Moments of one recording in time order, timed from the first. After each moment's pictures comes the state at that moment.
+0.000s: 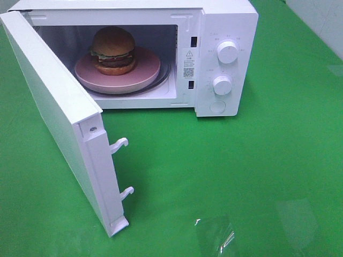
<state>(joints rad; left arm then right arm) -0.02 0.13 -0.55 -0.09 0.89 0.11 0.01 0.00 -0.49 -0.06 0.97 0.03</state>
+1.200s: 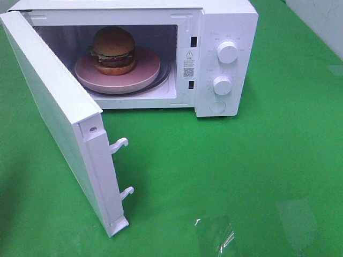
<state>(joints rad) -0.02 0.69 -0.33 -0.09 -0.15 0.10 0.01 0.00 -0.49 -0.06 0.97 0.03</state>
